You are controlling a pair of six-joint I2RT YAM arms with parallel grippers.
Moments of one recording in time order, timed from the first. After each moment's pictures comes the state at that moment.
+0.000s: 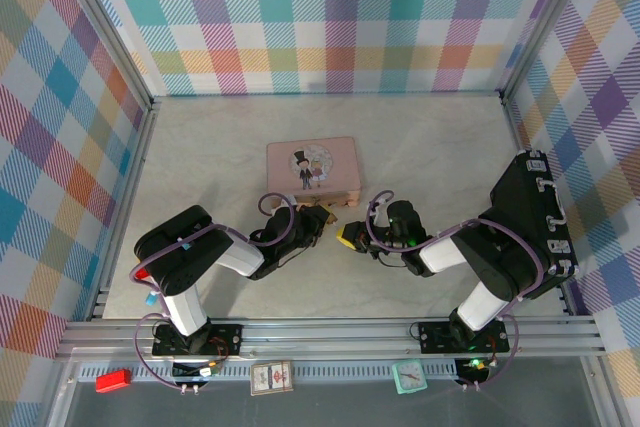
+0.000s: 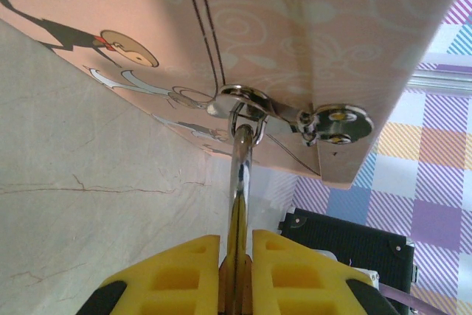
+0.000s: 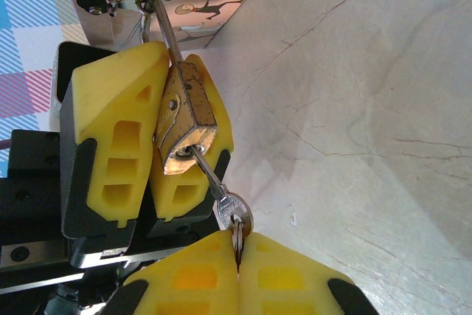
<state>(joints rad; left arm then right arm) -0.80 1.76 0.49 0.91 -0.04 -1.60 0.61 1.63 0.35 0.82 -0.59 1.30</state>
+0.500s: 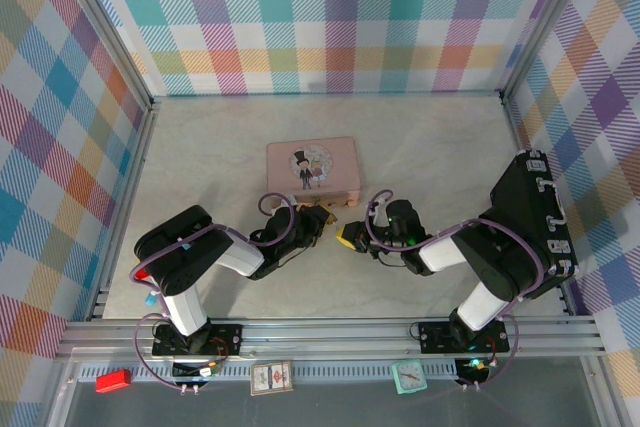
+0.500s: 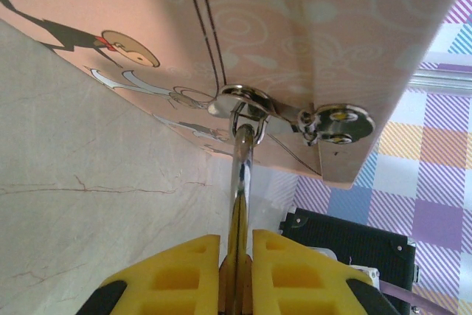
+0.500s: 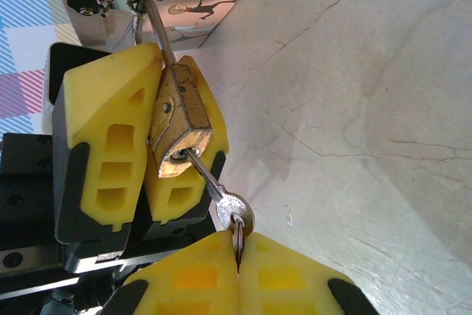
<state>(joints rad) -0.80 1.76 0.49 0.91 -0.04 -1.59 0.61 1.63 0.37 0.78 -0.59 1.29</state>
